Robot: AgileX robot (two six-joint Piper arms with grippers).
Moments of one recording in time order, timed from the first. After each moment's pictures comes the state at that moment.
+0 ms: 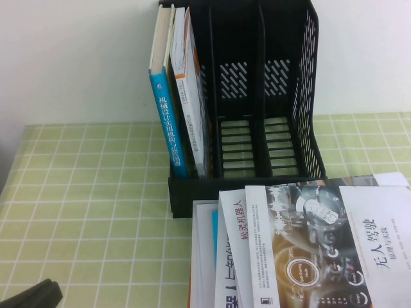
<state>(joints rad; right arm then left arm) 0.16 0.20 -0.06 -0.25 0.23 0.36 -0.13 0.17 -0.25 -0.86 0.56 0.59</state>
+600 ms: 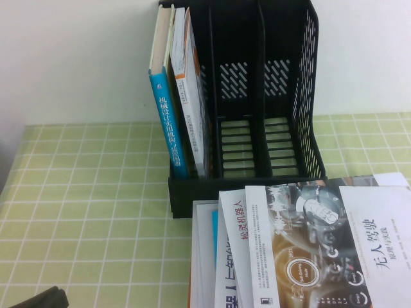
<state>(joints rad) 0.03 -0.01 0.03 0.12 0.41 -0.14 -0.13 0.17 -0.25 -0.86 0.60 0.59</state>
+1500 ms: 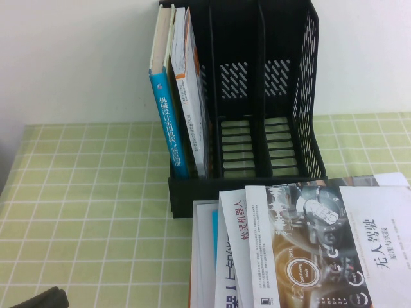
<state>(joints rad) -0.05 -0.01 0.03 0.19 0.43 -0.18 -0.13 0.17 -0.25 -0.86 0.60 0.59</state>
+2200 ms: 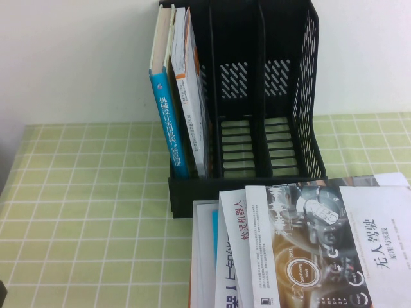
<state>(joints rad) -0.05 -0.01 0.03 0.19 0.43 -0.19 -0.13 0.01 -0.07 -0.25 0.31 0.14</state>
